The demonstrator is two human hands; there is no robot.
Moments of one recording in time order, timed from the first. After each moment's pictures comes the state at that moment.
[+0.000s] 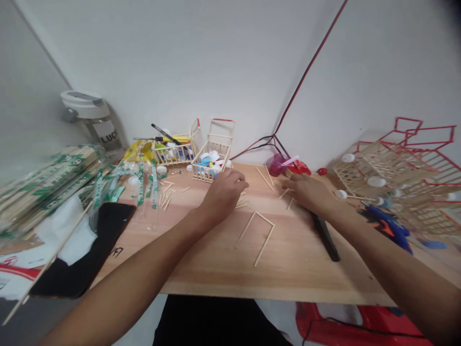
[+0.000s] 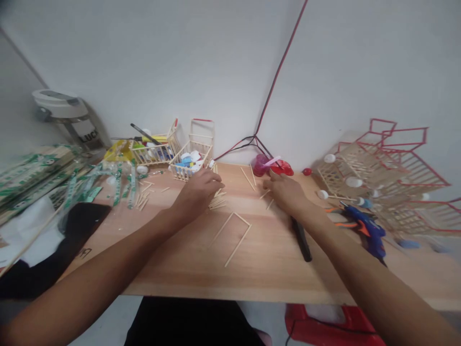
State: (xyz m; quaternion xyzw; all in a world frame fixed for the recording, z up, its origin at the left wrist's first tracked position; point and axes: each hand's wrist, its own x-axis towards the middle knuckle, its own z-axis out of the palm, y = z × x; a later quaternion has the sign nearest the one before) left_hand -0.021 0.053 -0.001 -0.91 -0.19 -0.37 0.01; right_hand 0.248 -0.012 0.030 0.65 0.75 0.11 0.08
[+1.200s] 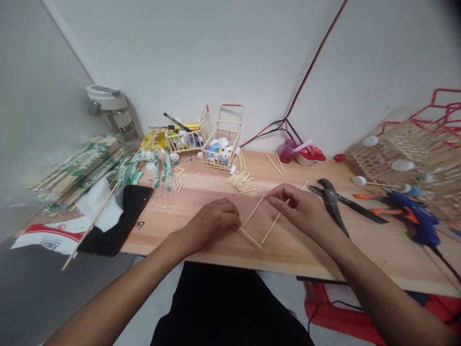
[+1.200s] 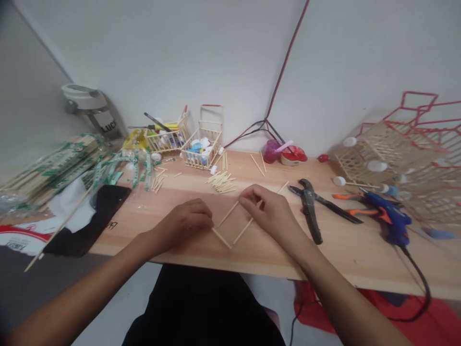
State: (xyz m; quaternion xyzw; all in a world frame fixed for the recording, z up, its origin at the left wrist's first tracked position) left_hand -0.090 -0.025 -0.015 -0.94 -0.15 -0.25 -0.18; right_hand 0.142 -0.087 0.019 0.64 0.68 -0.18 -0.32
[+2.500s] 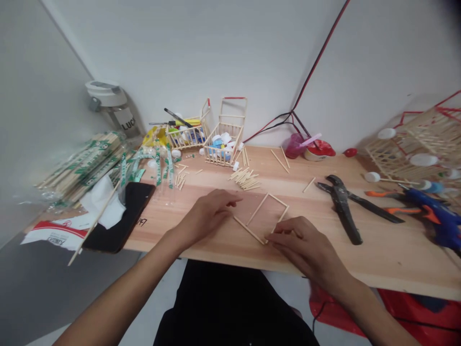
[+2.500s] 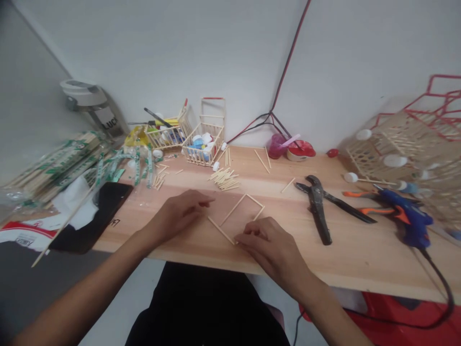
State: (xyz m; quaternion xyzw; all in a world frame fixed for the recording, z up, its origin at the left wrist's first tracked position) left_hand -0.101 -0.021 -0.018 -0.88 -0.25 -0.30 -0.27; right_hand 0.150 -0.144 -0.024 0.48 0.83 -0.04 -0.29
